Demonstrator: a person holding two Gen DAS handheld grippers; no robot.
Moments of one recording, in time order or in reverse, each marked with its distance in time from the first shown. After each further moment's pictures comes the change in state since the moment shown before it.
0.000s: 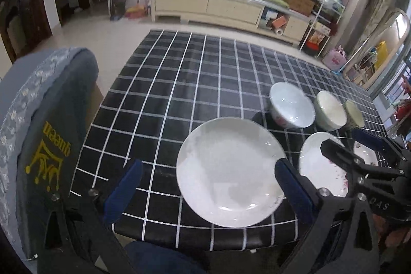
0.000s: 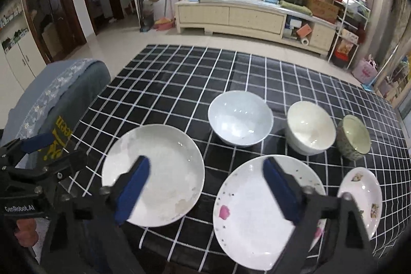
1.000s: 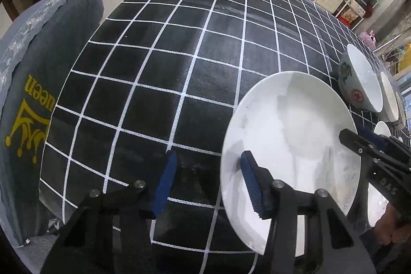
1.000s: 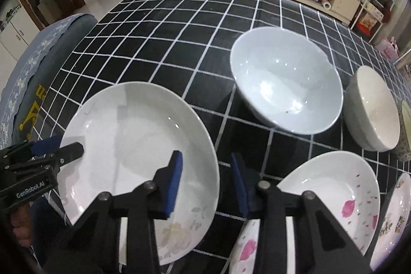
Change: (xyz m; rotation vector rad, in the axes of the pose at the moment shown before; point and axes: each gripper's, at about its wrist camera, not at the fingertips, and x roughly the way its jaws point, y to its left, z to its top) left arm 0.120 0.053 -0.012 -0.106 0.254 0.051; right arm 0.118 0.003 -0.008 -0.028 0.262 0.044
